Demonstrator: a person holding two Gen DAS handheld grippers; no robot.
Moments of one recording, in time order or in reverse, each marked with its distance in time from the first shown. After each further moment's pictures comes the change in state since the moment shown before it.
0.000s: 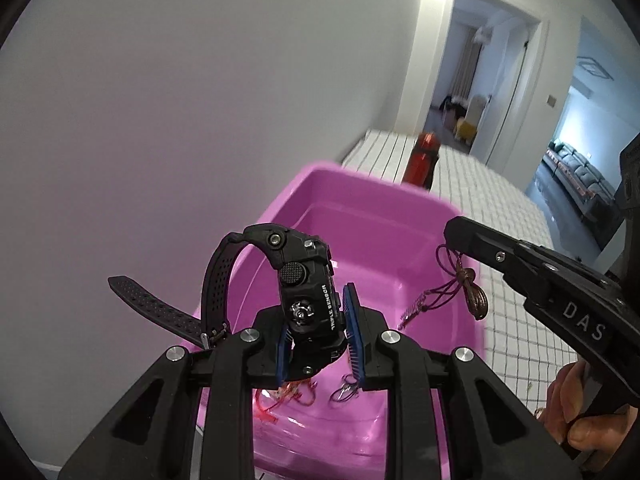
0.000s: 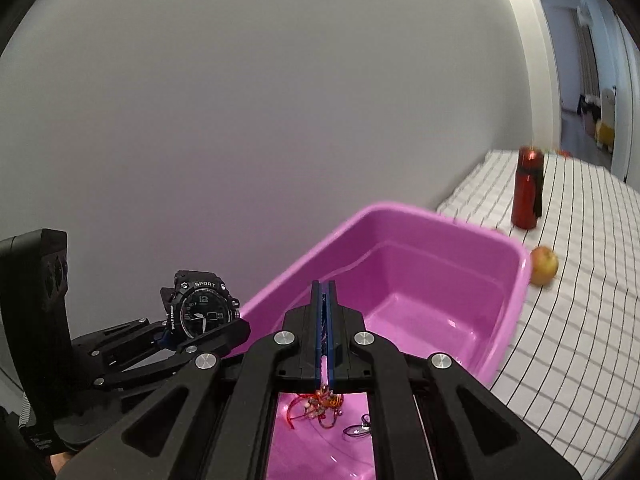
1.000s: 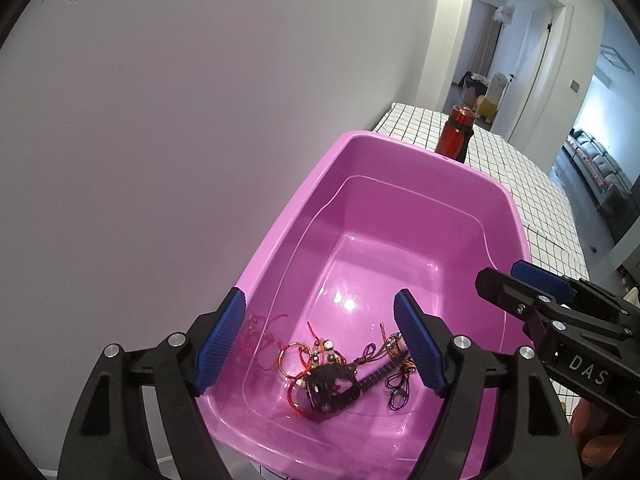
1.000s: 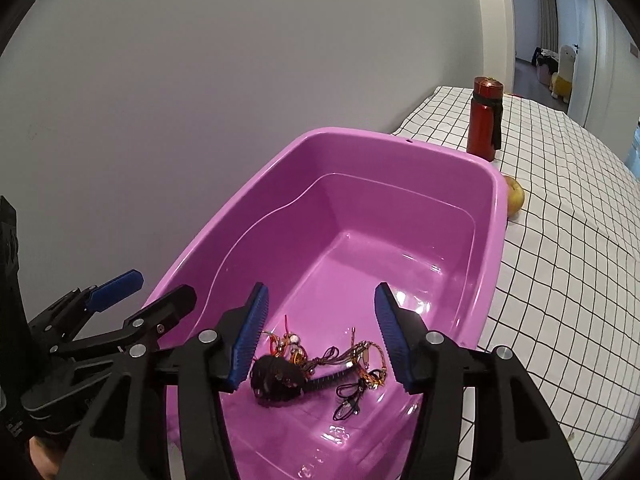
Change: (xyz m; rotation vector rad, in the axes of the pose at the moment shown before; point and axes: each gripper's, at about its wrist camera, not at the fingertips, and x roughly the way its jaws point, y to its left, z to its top) left arm 0.029 0.021 0.001 -0.008 0.081 0.061; right arm 0.035 -0.013 -0.018 0.101 0.188 -0.201
